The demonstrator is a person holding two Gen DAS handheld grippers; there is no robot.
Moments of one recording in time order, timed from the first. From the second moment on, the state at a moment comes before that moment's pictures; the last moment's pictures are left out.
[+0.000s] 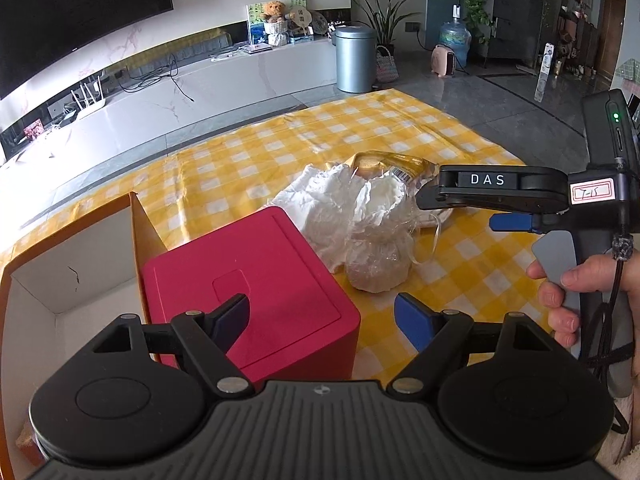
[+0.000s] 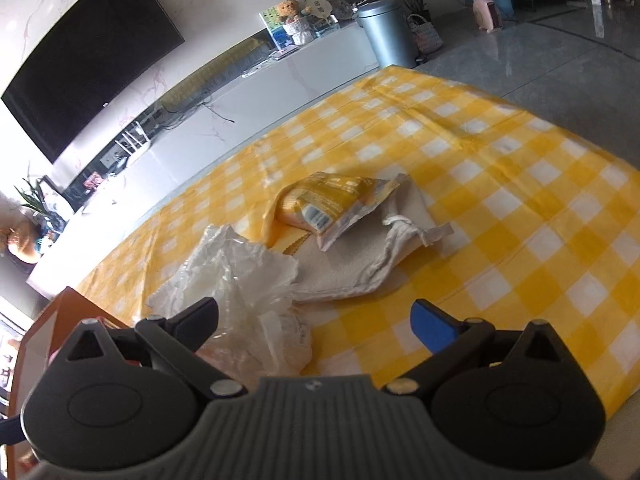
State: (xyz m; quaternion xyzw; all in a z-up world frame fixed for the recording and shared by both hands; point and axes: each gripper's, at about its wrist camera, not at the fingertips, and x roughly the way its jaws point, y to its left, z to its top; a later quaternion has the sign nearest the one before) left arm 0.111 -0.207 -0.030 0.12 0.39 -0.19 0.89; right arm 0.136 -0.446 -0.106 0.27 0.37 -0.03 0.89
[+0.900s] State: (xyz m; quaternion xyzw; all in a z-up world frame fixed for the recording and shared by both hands) left arm 0.101 -0.187 0.011 0.16 0.39 -0.10 0.90; right arm 0.184 -0.360 -0.125 -0.03 0.38 0.05 0.92
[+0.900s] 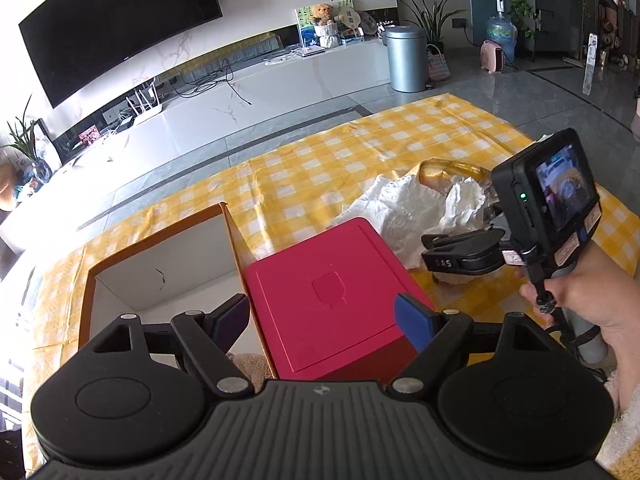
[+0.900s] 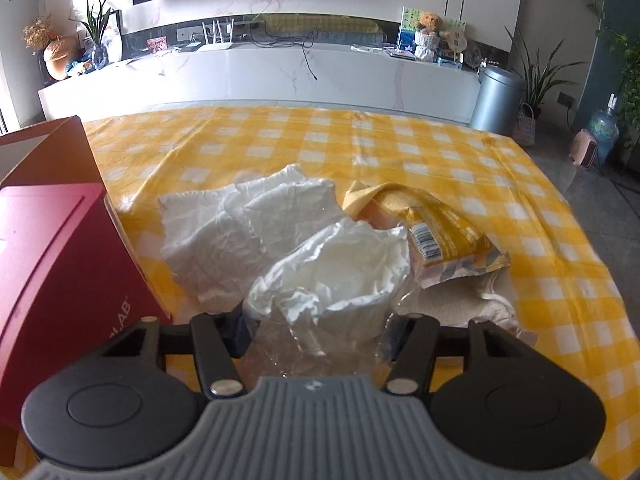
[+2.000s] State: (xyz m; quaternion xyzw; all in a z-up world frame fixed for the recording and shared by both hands) left arm 0.284 -0.320 -0.072 0.32 0.49 -0.22 0.78; right arm 0.151 -0.465 -0.104 0.25 0.31 -0.06 0.92
